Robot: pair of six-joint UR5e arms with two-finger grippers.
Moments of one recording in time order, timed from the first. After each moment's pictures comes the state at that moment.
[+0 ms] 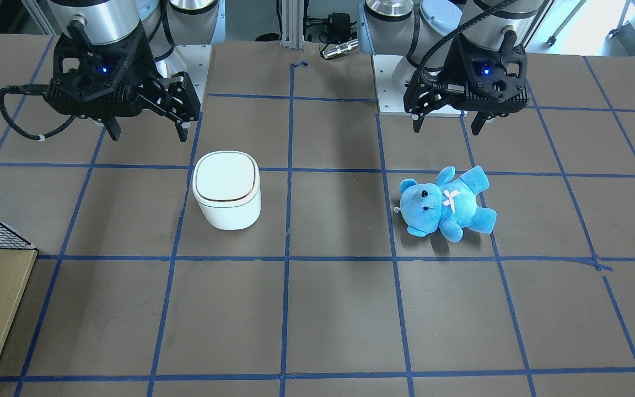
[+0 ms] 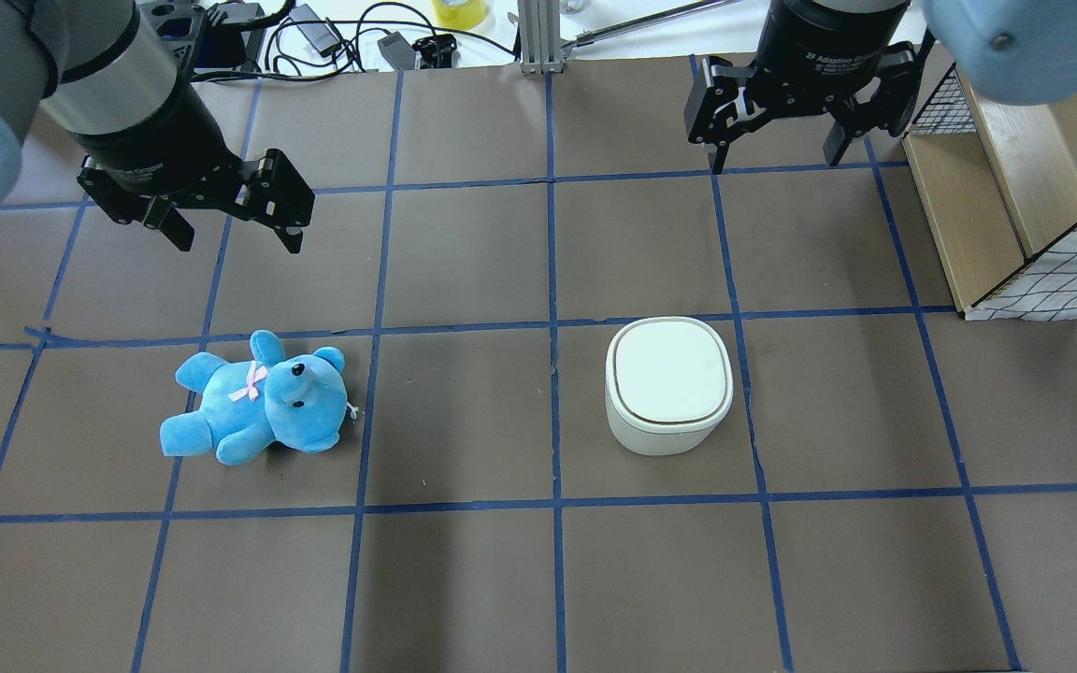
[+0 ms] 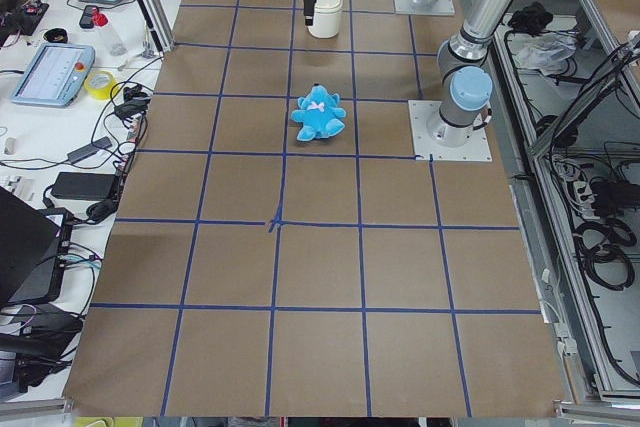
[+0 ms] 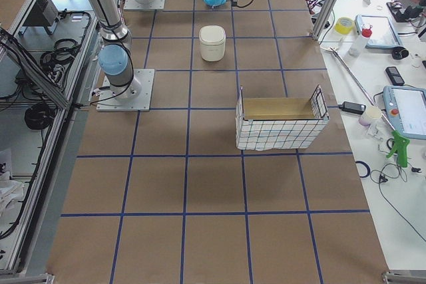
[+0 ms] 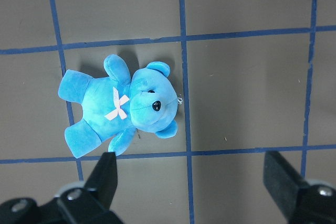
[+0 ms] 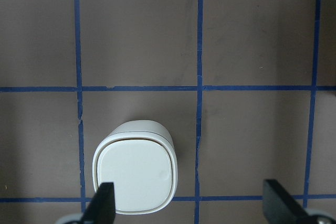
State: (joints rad) left arm -1.58 -1.51 -1.59 -1.58 1.60 0.04; right arm 1.68 -1.51 1.41 -1.53 -1.59 0.10
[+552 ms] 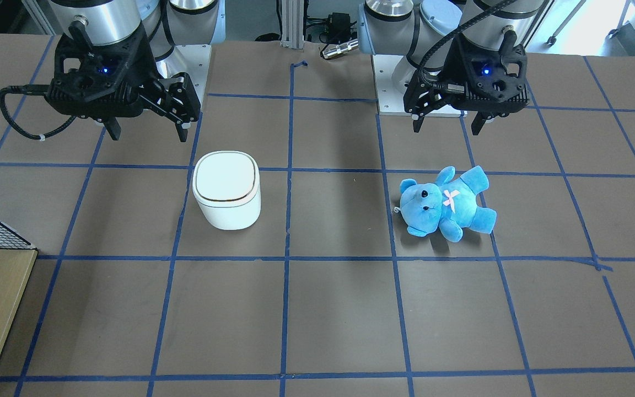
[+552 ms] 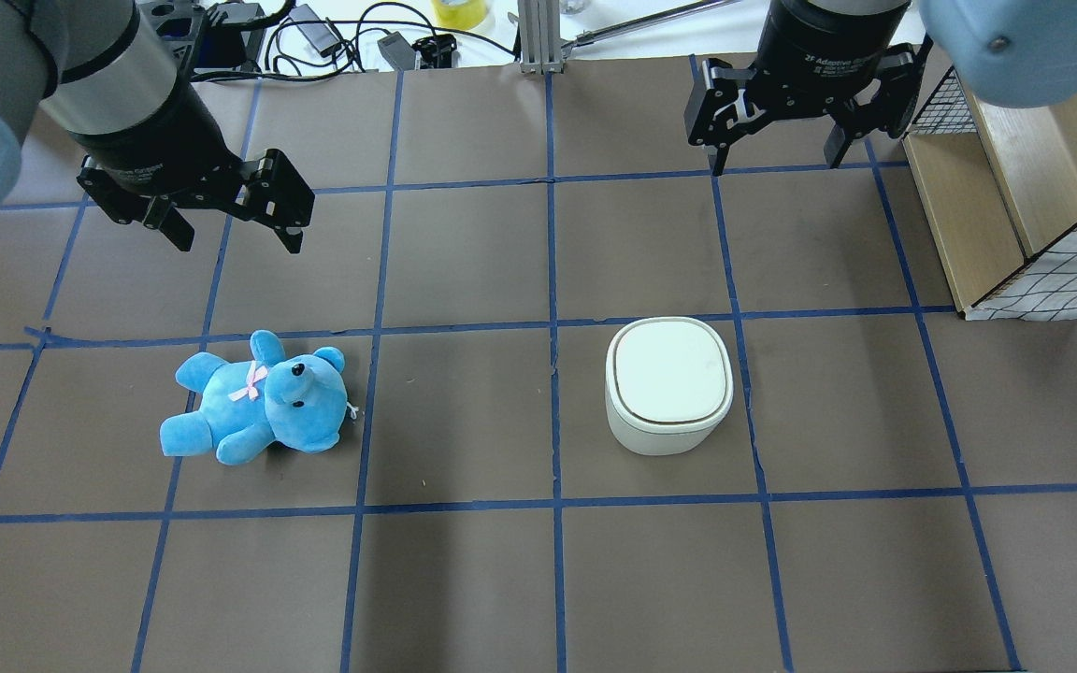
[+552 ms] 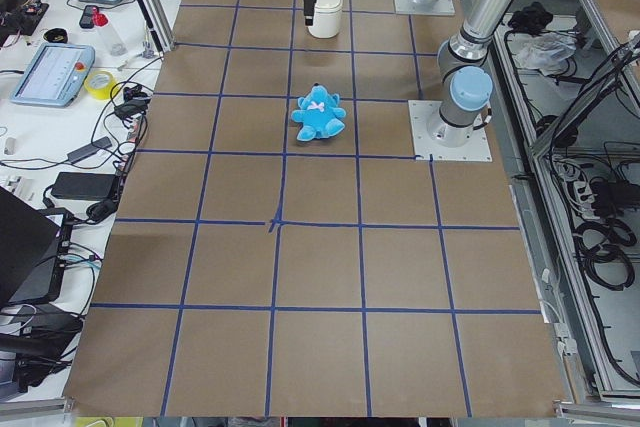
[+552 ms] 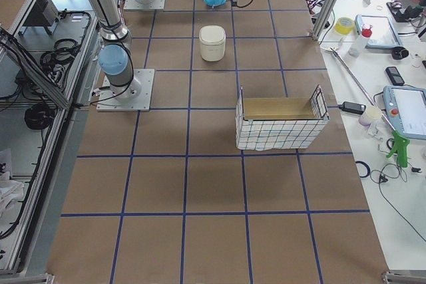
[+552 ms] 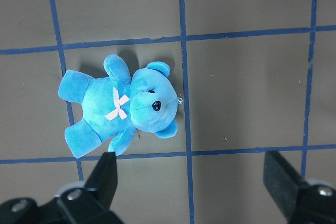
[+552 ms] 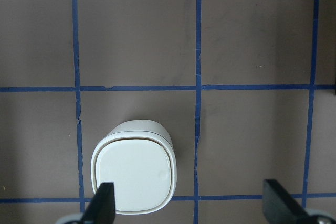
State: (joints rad) left arm -1.58 -1.51 -1.59 -1.58 1.60 0.04; right arm 1.68 -1.51 1.42 -1.53 -1.60 0.10
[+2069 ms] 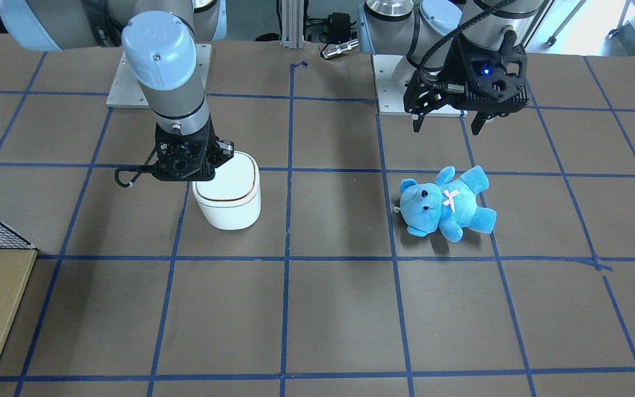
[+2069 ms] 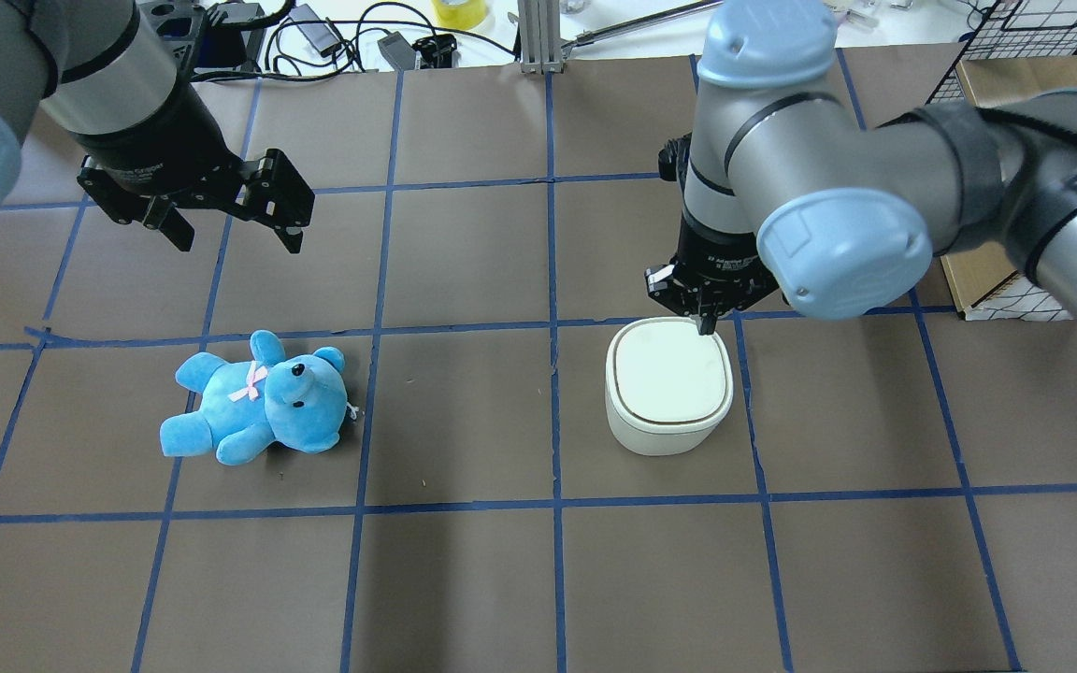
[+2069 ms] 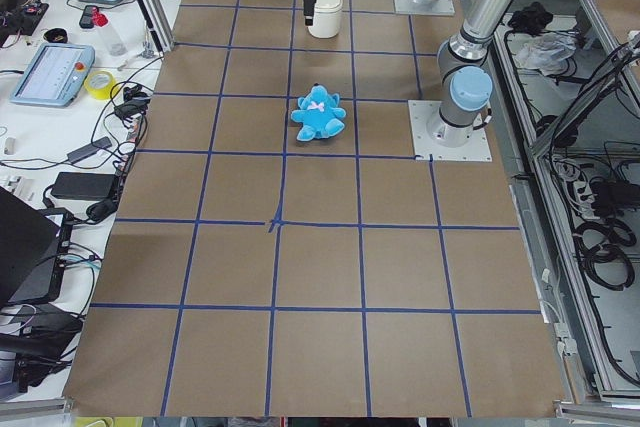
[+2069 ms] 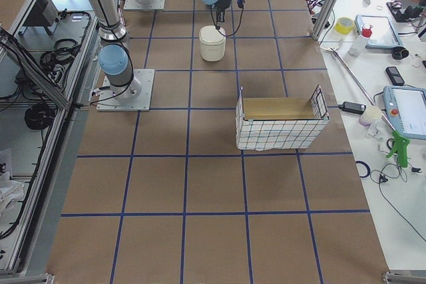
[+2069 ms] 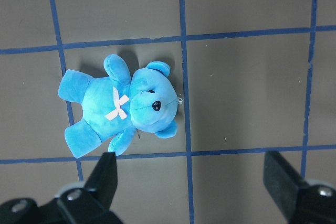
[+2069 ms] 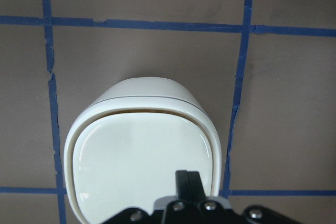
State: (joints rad) left arm -1.58 -1.51 -1.59 -1.58 1.60 0.04; right arm 1.76 -1.47 1.81 -1.81 -1.60 0.14
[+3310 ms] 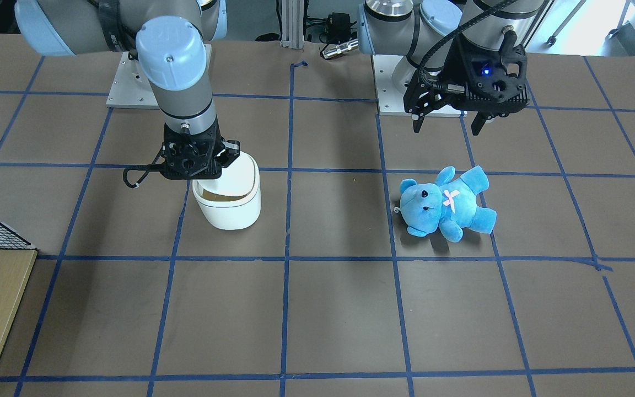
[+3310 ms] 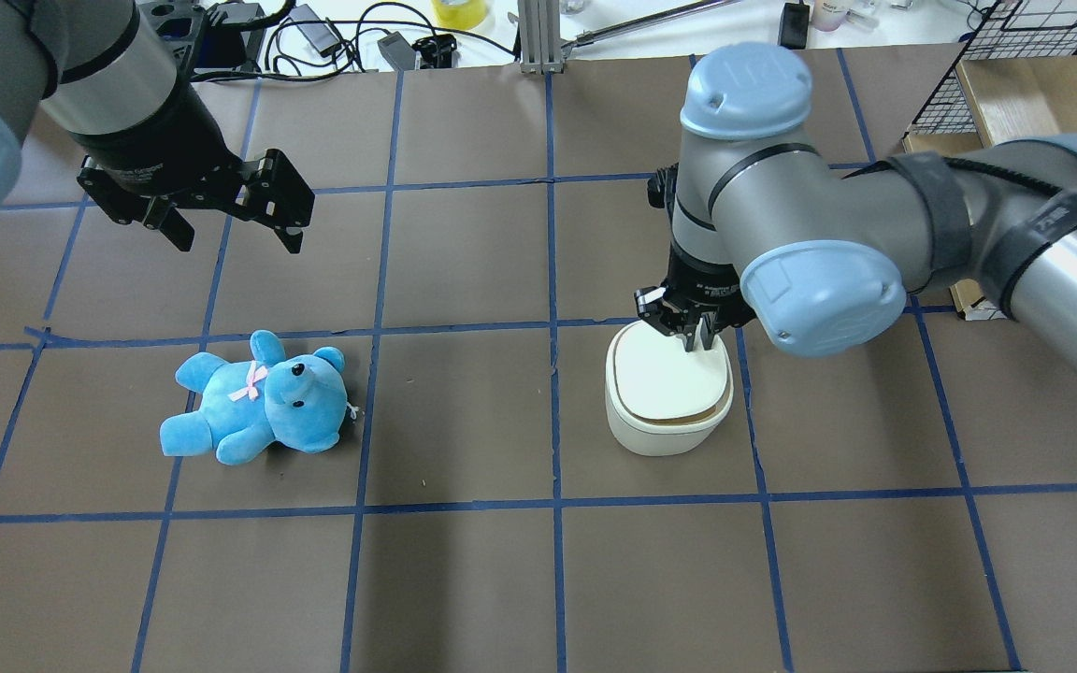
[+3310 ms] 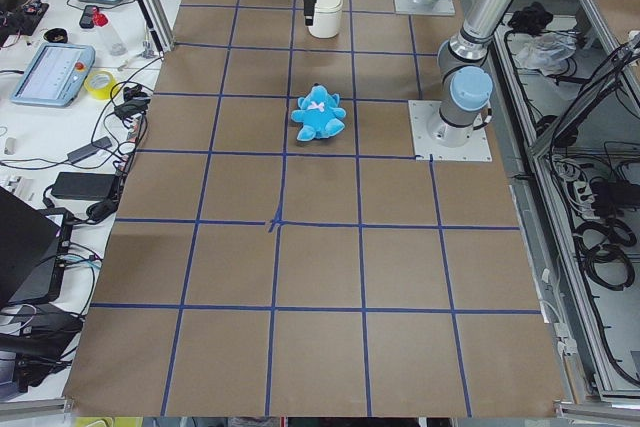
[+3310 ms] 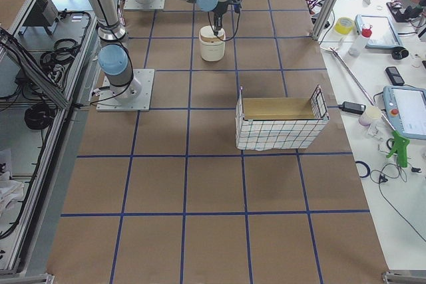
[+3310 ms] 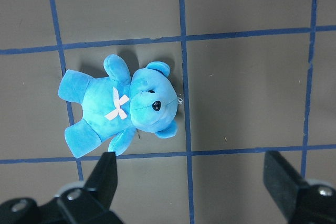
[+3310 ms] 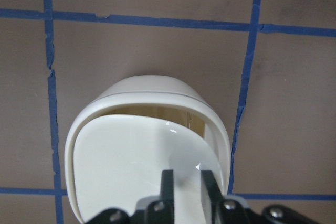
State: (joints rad) left arm -1.58 -1.51 -1.59 -1.58 1.60 0.04; right arm 1.77 -1.49 1.78 -1.77 -1.60 0.14
